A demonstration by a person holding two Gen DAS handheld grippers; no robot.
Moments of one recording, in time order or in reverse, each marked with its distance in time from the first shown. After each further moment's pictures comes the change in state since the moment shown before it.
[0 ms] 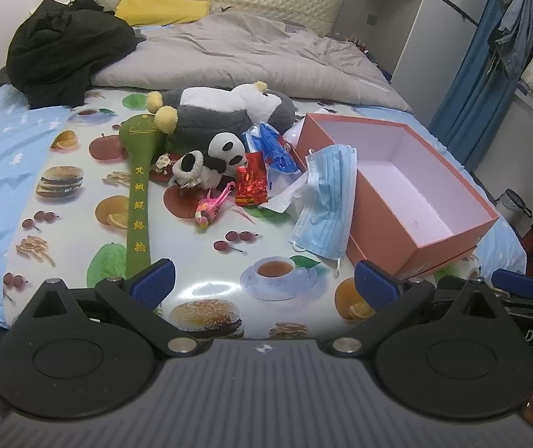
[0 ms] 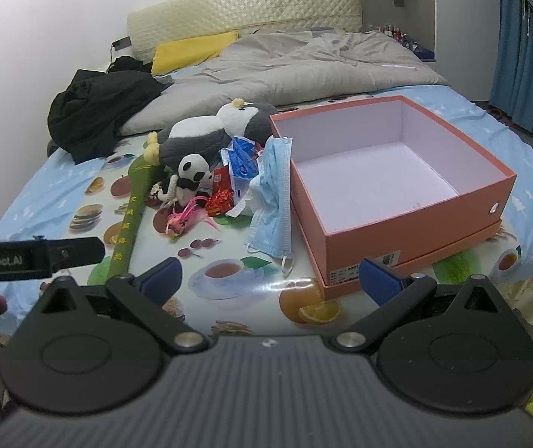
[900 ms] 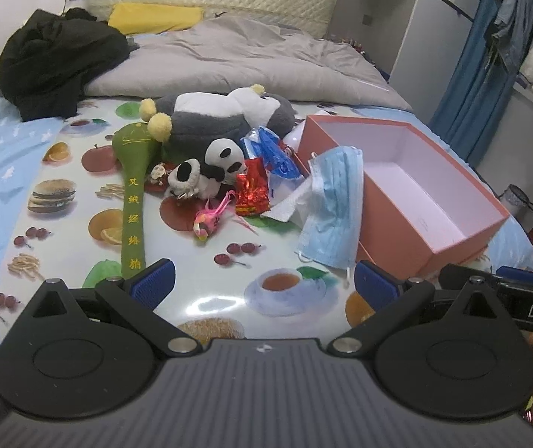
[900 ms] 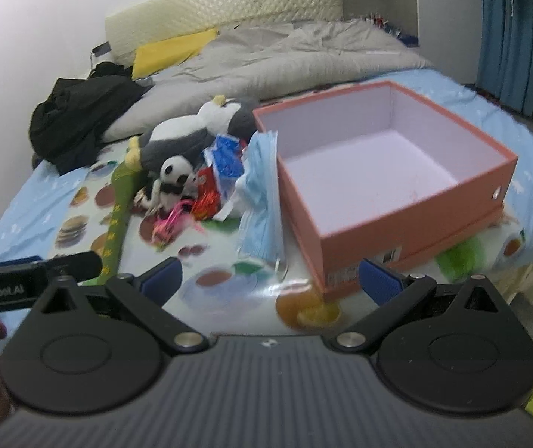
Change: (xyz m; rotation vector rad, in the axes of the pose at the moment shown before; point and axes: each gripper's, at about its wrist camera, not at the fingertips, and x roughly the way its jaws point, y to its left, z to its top) left arm 0.037 0.002 0.010 0.028 -0.020 0.006; right arm 0.030 -0.009 0.005 0.078 0.004 -0.032
